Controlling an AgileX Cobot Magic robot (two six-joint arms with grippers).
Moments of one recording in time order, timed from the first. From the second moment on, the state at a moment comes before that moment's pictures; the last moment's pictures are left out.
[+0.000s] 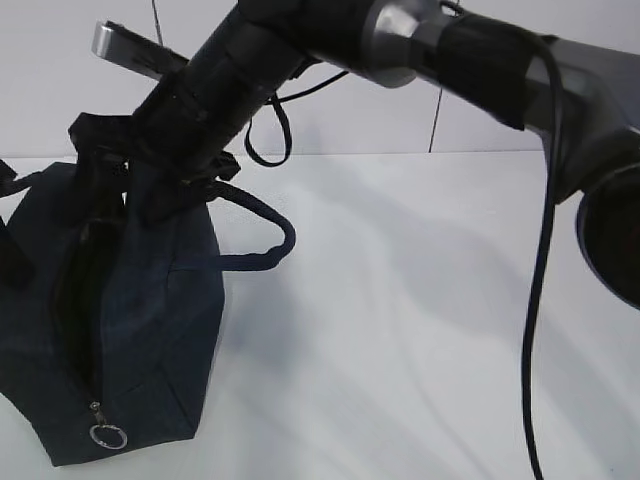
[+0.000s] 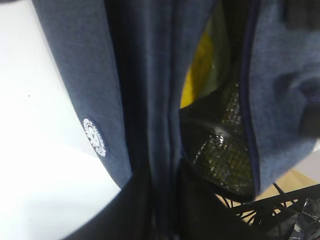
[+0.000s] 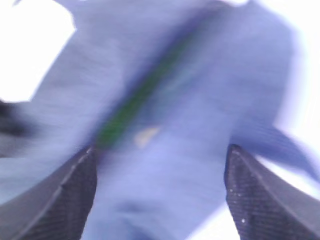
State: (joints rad) left arm 0.03 1.55 -1.07 -0.54 1.20 0.22; right arm 0.62 2.37 -2.29 0.74 1.22 -0.19
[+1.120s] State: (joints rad) left arm 0.03 1.03 -1.05 -0.53 1.23 0.20; right arm 0.62 1.82 -1.84 0.28 1.25 -0.12
